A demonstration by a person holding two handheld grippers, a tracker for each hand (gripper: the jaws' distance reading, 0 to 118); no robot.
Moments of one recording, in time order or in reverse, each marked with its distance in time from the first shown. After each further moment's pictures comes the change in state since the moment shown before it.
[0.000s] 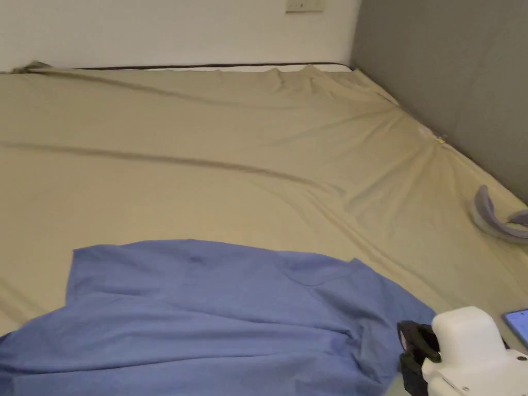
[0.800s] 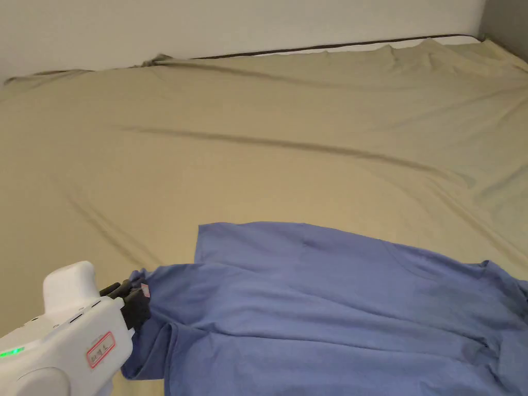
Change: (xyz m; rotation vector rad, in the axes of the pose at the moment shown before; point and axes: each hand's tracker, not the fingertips) left arm 0.015 -0.004 0.077 0.226 -0.197 0.197; right arm 0.057 0.023 -0.168 -0.395 0.036 0.075
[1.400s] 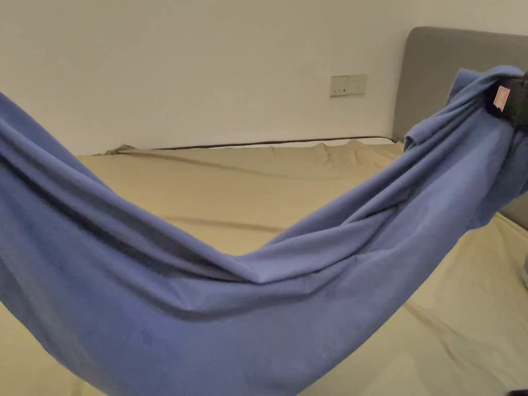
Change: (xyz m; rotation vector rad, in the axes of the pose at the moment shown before) left arm 0.043 0.239 0.265 0.633 -0.182 -0.220; right arm 0.019 0.089 0.384 0.976 0.132 -0.191
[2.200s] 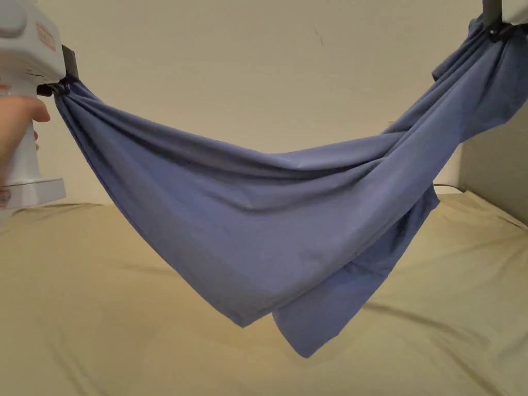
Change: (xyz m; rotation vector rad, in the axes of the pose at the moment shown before) left arm -0.063 -0.028 -0.353 -0.343 0.353 -0.074; right arm 0.021 0.091 -0.357 -0.226 -0.264 0.116
